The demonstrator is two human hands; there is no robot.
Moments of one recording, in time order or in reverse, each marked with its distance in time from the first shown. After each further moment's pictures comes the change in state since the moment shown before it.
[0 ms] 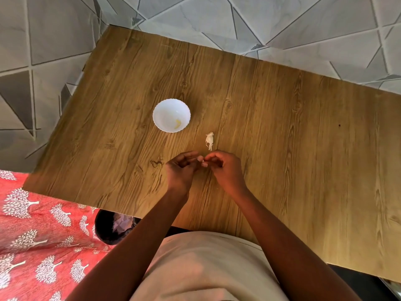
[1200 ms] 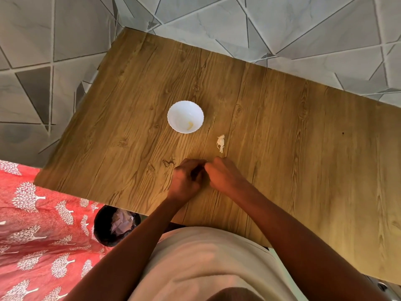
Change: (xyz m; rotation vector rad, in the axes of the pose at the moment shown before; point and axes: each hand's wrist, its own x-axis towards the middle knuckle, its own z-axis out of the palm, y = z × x) left_hand 0.020 -0.028 -0.053 0.733 -0.190 0.763; right_hand 0.003 -0.064 0.018 -1.094 -0.533 -0.246
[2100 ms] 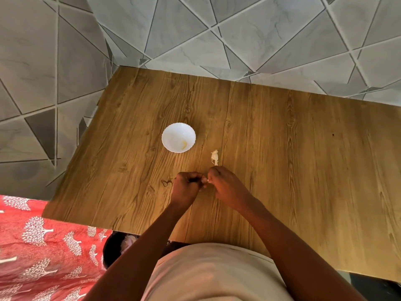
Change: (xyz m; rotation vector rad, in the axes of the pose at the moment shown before) left_hand 0.029 0.025 -0.004 -0.384 -0.128 -0.387; right_hand -0.011 0.028 0.036 0.358 0.397 -0.008
